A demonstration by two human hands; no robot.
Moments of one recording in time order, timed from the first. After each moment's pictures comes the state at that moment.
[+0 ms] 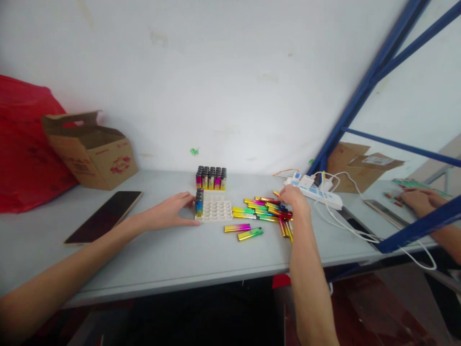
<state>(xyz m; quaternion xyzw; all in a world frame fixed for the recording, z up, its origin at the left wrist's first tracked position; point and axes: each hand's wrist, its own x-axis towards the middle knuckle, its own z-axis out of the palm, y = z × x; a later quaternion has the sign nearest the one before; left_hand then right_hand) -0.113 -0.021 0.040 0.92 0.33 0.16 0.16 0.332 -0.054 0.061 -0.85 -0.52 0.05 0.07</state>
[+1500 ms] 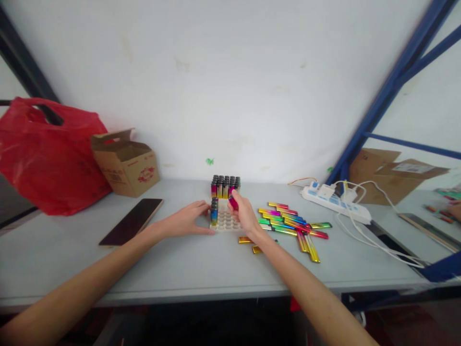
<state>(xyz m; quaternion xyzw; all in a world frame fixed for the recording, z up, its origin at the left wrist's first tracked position) -0.112 -0.028 0.044 0.92 0.32 0.16 0.15 0.113 -0.074 0.053 -0.45 -0.51 0.54 0.50</state>
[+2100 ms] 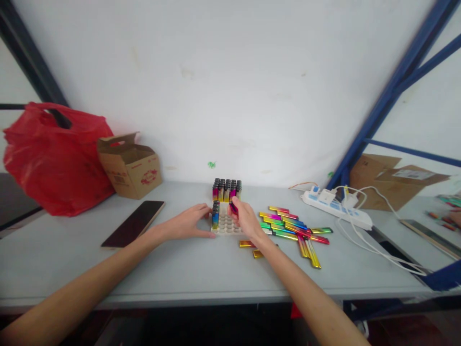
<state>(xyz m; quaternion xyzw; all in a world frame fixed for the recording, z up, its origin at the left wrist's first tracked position) -0.113 -0.028 0.044 0.92 0.32 0.17 0.16 0.117 -0.073 0.048 -0.45 -0.54 0.52 0.49</state>
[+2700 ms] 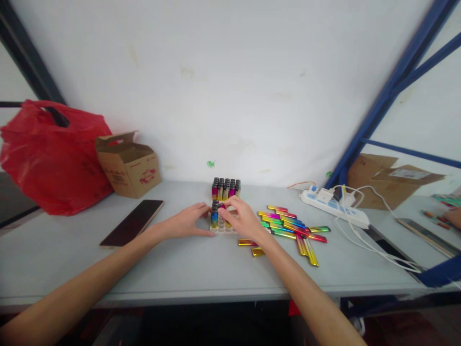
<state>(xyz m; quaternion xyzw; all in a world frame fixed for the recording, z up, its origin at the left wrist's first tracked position) -0.113 -0.026 0.040 0.92 0.32 0.17 0.15 0.126 -0.080 0.055 -0.39 -0.76 0.27 0.44</state>
